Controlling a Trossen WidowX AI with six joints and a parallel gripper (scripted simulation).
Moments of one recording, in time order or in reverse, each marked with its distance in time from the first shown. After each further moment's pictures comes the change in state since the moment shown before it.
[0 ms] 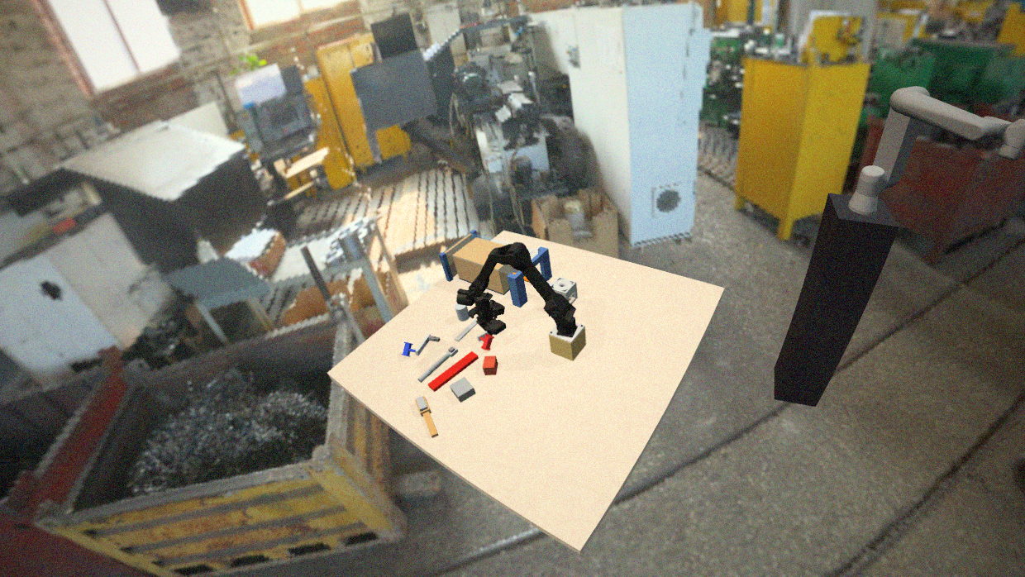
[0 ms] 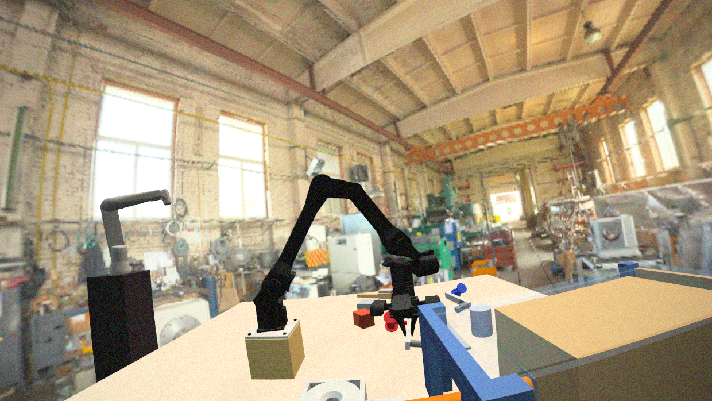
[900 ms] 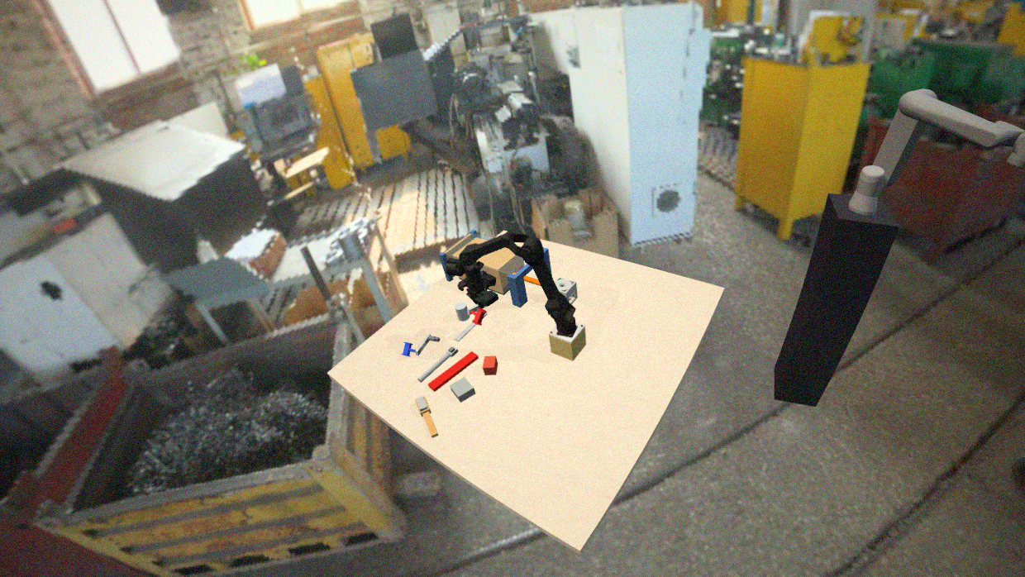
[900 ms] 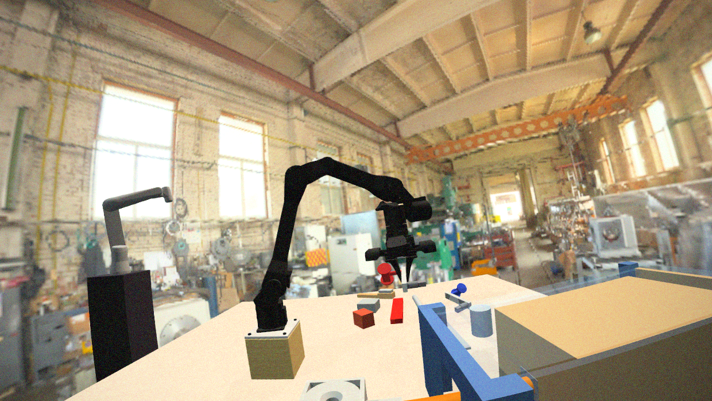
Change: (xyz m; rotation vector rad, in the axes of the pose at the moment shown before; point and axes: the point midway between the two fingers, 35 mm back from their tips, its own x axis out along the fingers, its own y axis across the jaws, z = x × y) arm -0.152 0.006 -0.008 -0.050 0.014 0.026
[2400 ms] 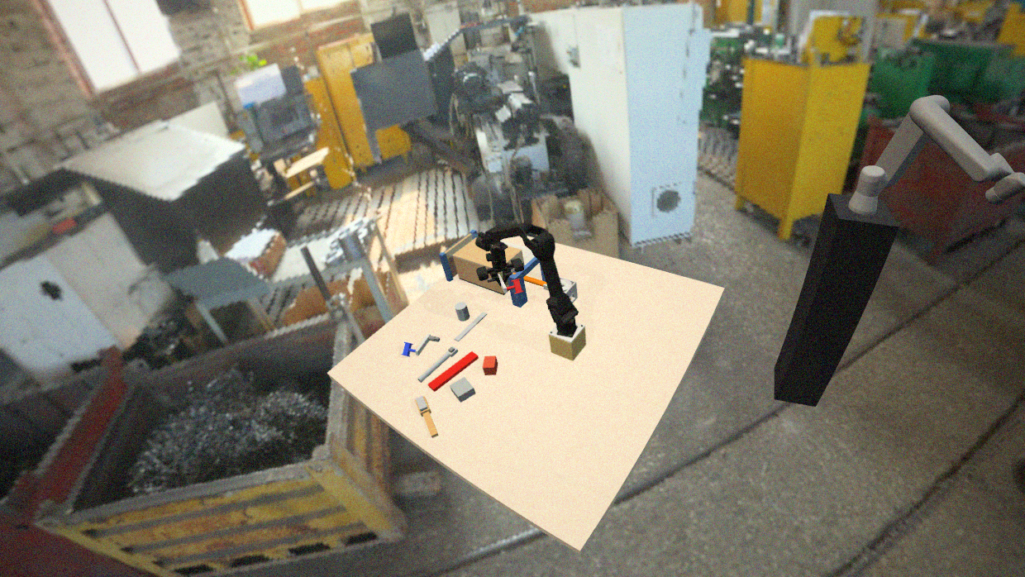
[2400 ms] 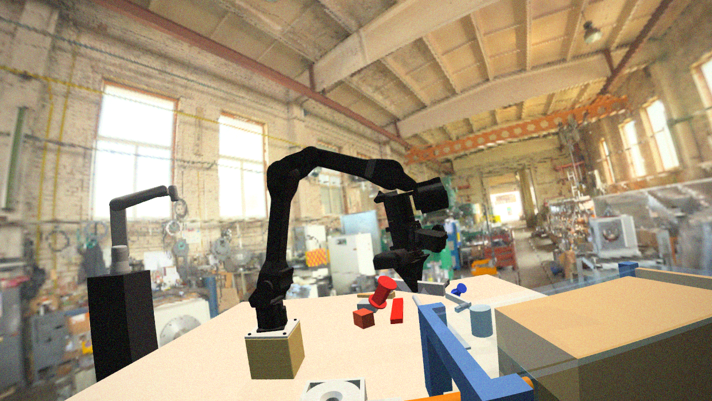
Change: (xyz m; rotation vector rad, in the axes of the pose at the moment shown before) arm -0.013 0.026 0.144 -1.077 -0.056 0.053
